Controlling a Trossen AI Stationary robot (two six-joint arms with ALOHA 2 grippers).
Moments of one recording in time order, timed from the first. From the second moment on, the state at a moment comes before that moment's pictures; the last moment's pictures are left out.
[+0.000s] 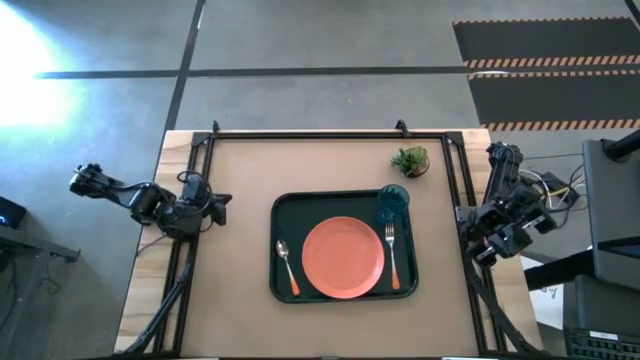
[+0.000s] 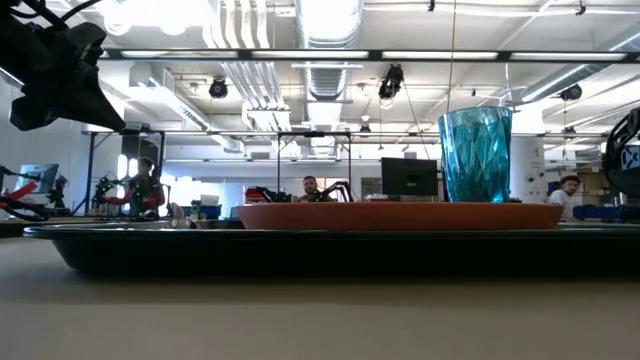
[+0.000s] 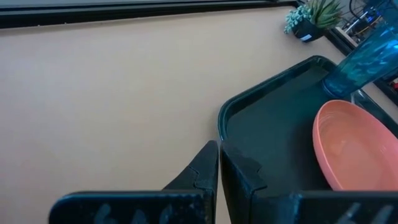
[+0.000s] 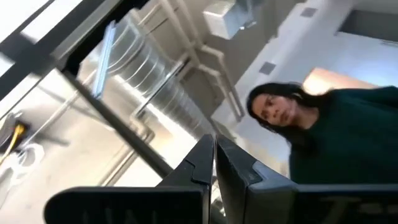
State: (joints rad) left arm -0.38 0.44 0.50 -0.98 -0.79 -1.22; right arm 1.15 0.08 0.09 0.74 0.12 1.16
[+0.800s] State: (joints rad) left arm -0.38 0.44 0.50 -0.98 -0.79 -1.23; right arm 1.15 0.04 0.14 0.75 -0.30 0.80
